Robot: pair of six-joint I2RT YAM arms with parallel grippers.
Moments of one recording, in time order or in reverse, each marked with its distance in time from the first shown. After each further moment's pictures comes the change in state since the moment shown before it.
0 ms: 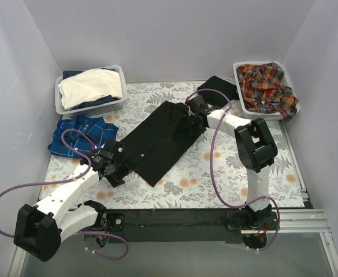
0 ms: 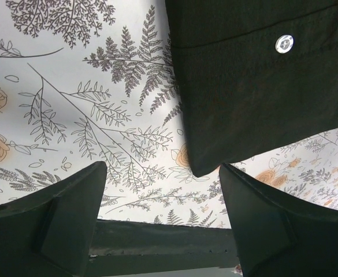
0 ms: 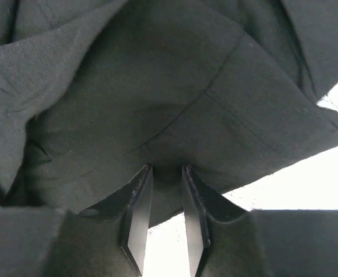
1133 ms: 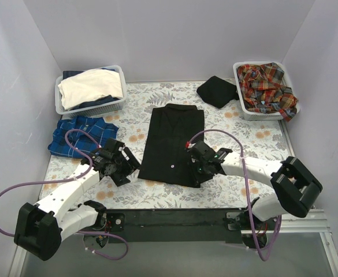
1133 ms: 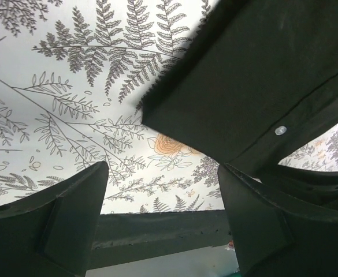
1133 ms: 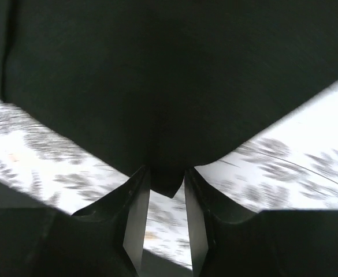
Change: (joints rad) left arm 0.000 0.020 -0.014 0.080 0.114 0.017; right arm 0.330 -0.628 -0.734 -0.020 -0.005 0.178
